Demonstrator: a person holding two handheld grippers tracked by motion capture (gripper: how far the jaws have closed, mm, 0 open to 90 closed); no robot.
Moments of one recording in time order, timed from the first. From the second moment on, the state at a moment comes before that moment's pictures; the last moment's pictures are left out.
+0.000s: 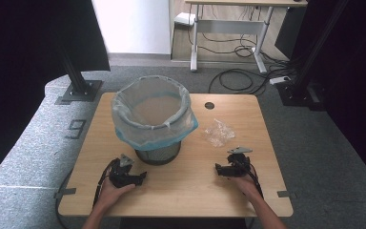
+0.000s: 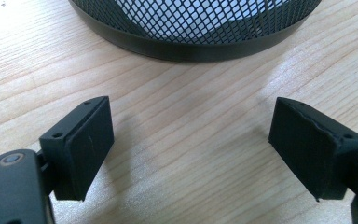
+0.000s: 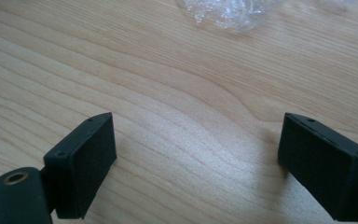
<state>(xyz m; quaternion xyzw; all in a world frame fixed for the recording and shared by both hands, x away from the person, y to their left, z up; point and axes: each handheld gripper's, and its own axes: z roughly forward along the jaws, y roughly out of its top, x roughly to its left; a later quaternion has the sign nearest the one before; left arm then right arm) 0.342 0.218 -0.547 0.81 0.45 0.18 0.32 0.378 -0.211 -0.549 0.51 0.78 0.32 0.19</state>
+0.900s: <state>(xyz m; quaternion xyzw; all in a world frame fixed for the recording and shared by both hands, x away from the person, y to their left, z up) 0.342 0.217 -0.547 0.81 0.45 0.18 0.32 0.380 -0.234 -0.538 0.52 0.75 0.33 0.22</state>
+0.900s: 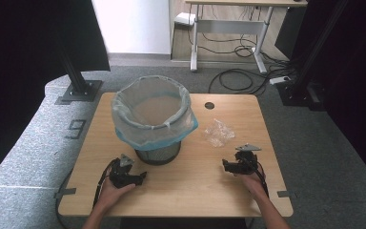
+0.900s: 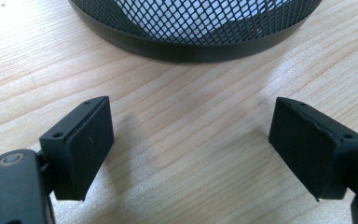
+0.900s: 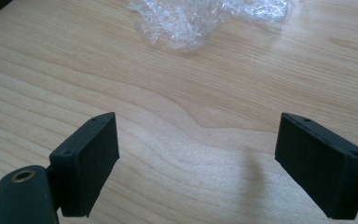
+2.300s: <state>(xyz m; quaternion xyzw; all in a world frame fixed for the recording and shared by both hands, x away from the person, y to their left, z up) 0.342 0.217 -0.547 0.81 0.45 0.18 0.32 0.401 -0.247 -0.528 0.53 0.73 0.35 0.23</state>
